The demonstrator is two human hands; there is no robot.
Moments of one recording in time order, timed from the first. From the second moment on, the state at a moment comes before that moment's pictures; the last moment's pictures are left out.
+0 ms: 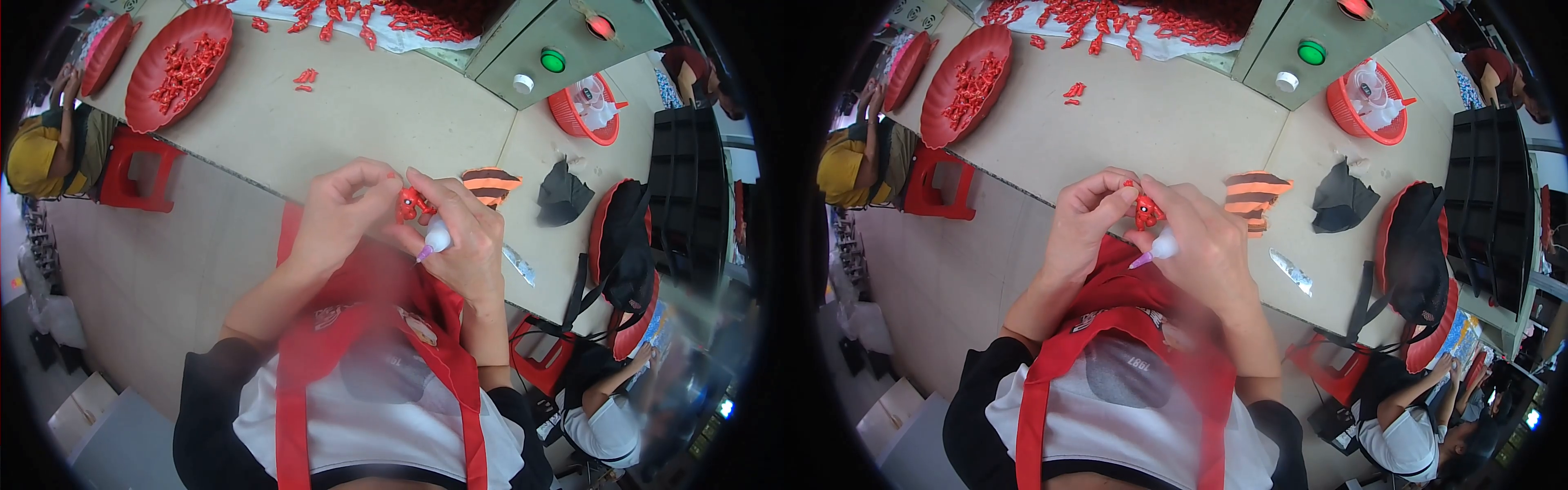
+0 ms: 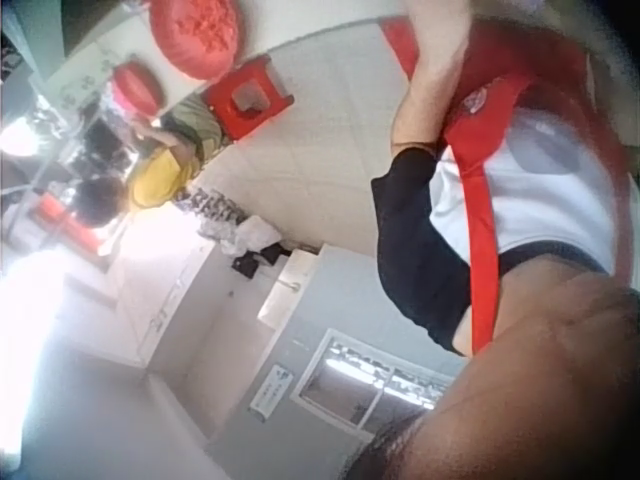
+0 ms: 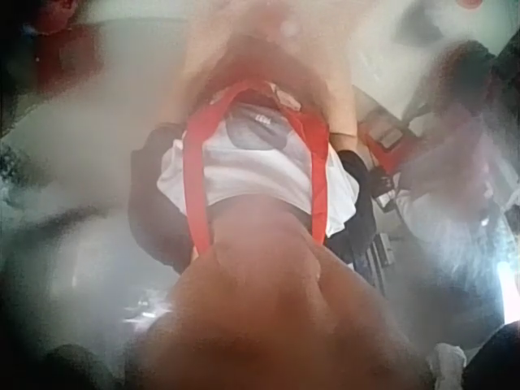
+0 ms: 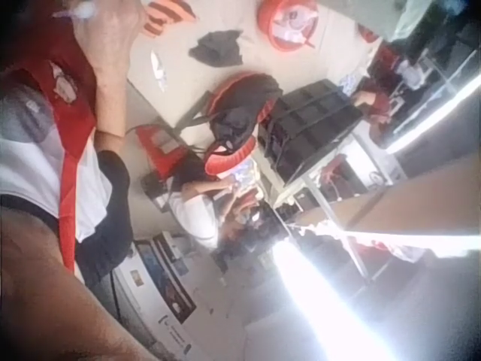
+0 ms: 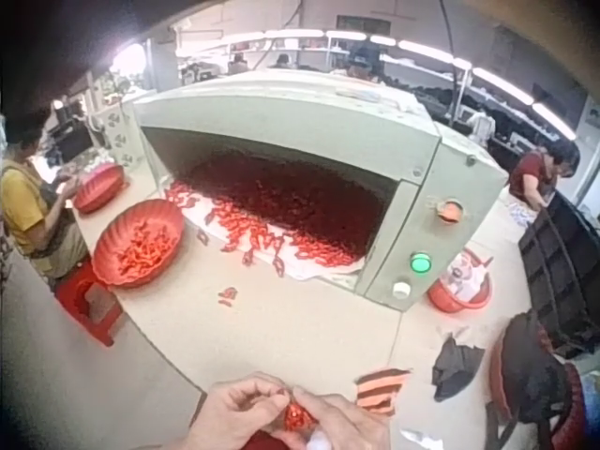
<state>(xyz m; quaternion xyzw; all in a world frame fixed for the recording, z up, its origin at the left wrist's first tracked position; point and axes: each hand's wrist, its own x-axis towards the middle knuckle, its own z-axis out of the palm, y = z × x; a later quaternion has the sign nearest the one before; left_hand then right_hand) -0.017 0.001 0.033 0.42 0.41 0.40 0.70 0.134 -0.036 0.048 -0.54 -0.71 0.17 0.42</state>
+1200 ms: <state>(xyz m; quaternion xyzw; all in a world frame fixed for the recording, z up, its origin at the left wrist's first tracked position) -0.028 0.006 0.009 0.76 0.13 0.55 0.33 0.135 -0.046 0.060 -0.47 -0.37 0.61 0.52</state>
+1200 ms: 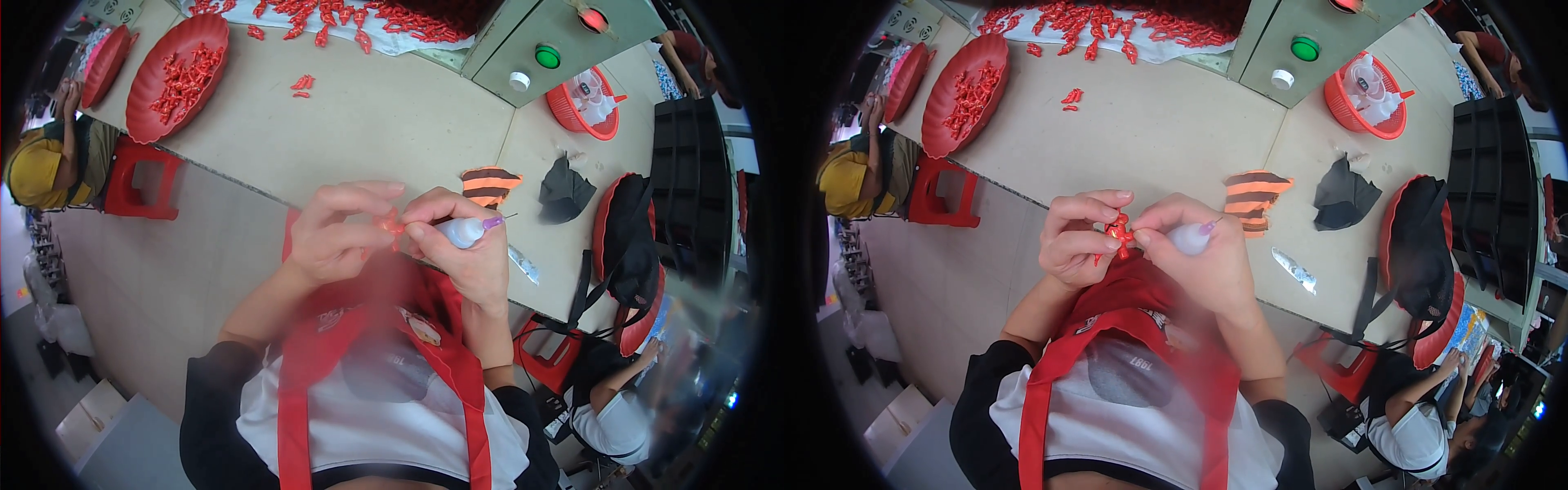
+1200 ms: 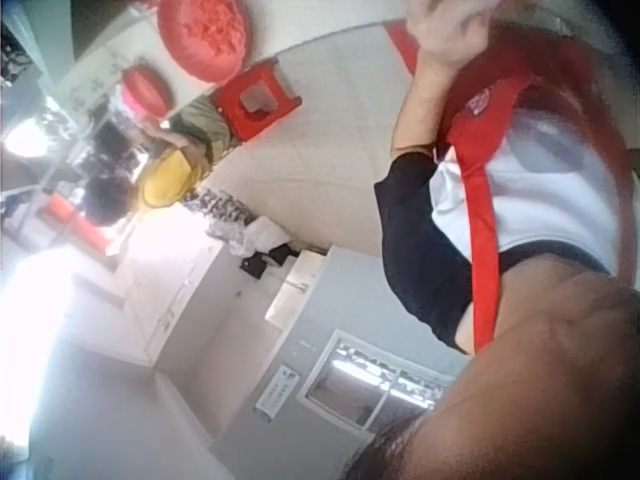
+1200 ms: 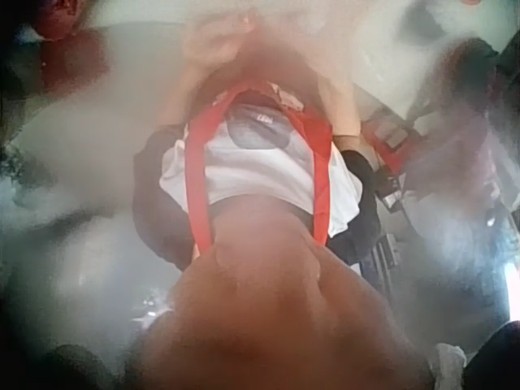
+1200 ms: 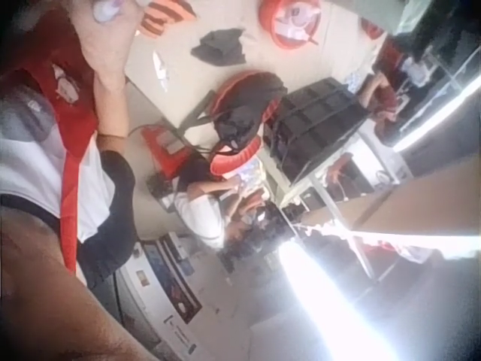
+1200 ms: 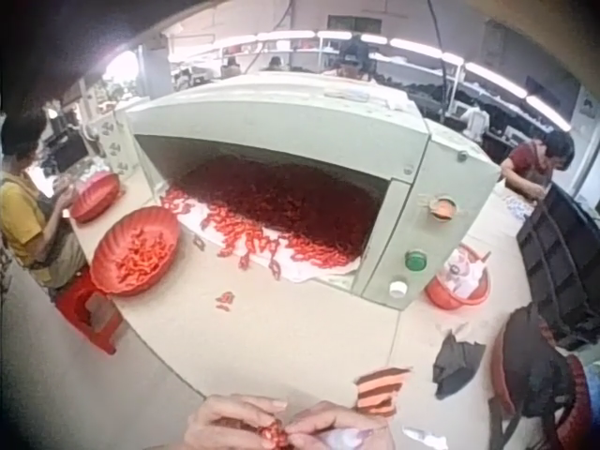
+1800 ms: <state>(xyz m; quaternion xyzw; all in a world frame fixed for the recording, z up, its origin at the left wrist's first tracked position) -0.221 0.175 0.025 0.59 0.75 0.31 0.02 0.140 -0.037 0.042 -0.56 -0.36 0.52 0.53</state>
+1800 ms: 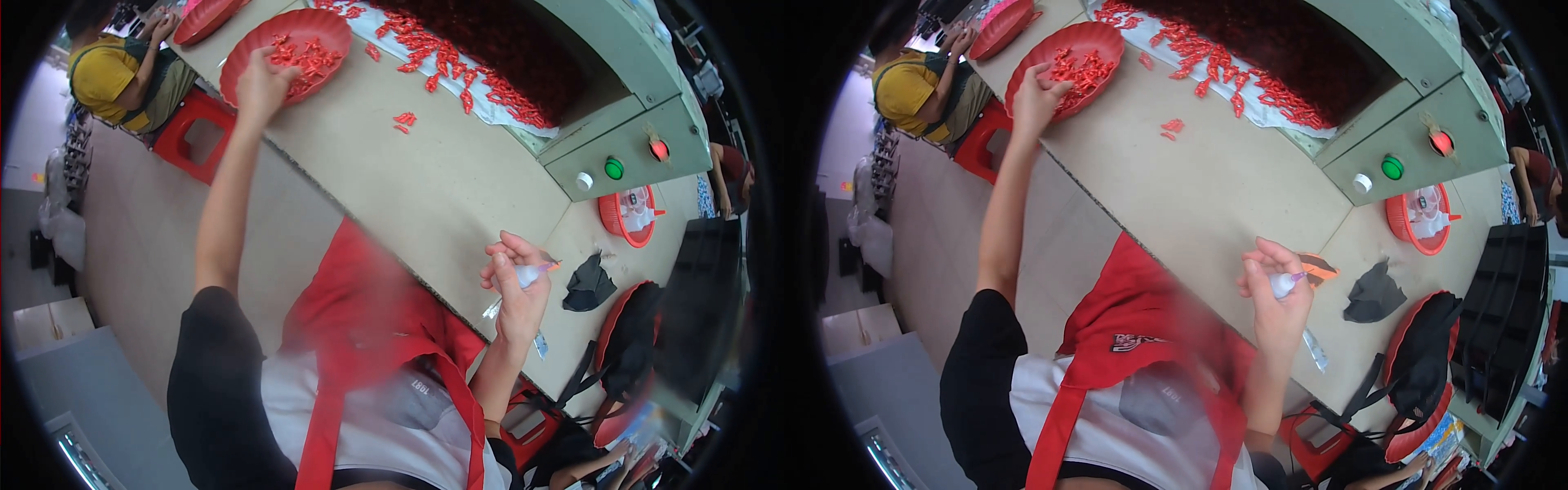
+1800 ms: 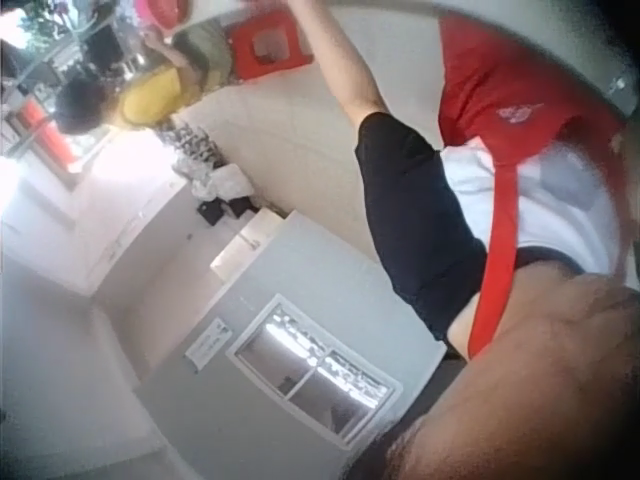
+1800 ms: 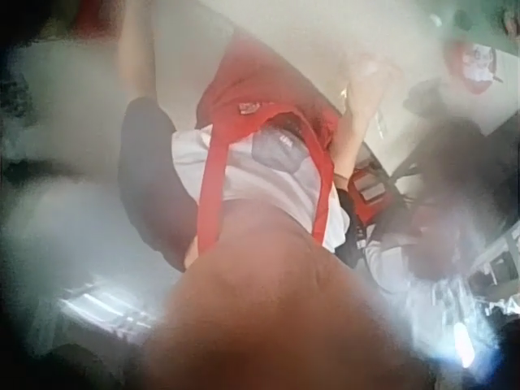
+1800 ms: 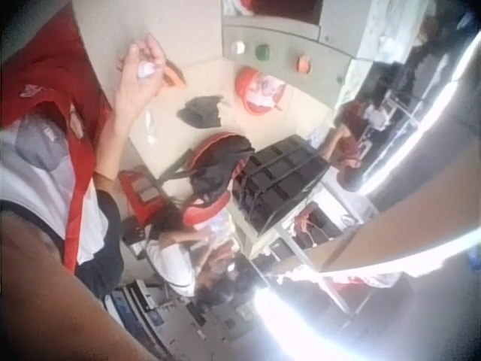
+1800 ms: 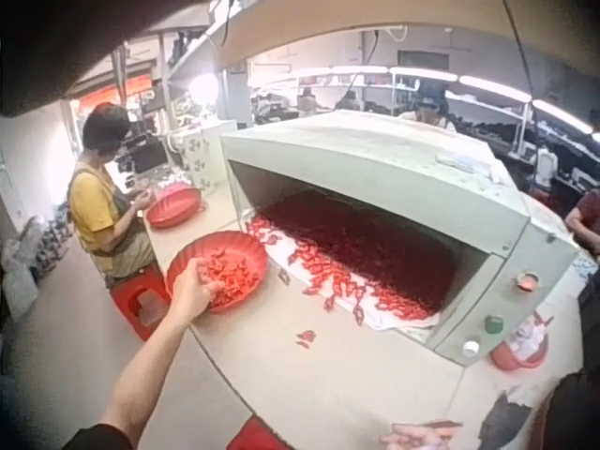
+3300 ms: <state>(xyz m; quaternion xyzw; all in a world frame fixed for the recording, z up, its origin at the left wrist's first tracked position) -0.018 0.019 0.025 0.07 0.09 0.33 0.94 0.152 -0.074 0.063 -0.47 -0.32 0.48 0.67</state>
